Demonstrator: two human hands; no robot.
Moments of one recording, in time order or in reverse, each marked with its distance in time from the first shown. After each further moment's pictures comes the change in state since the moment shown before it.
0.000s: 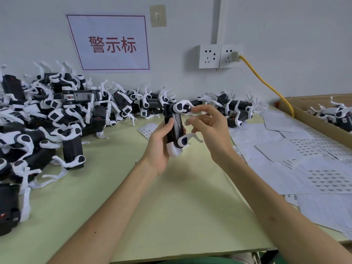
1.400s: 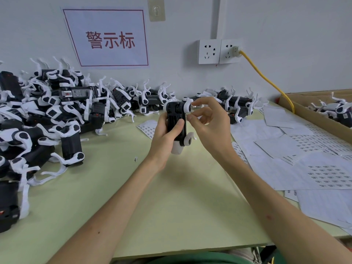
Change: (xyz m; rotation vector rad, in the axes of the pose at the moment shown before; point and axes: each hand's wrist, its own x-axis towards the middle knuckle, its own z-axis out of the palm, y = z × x) left_hand -0.001 -0.011 0.006 0.396 0.111 0.216; right_hand 0.000 0.004 0.003 -0.276 0.083 -0.245
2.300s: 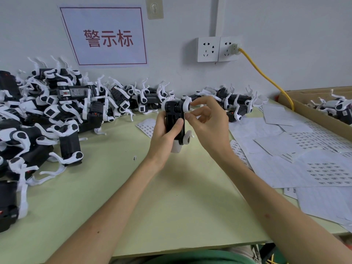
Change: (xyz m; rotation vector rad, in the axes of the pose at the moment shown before) left_hand -0.001 -0.003 0.001 0.040 0.013 0.037; right_hand -0.003 0.000 0.002 -0.006 0.021 0.039
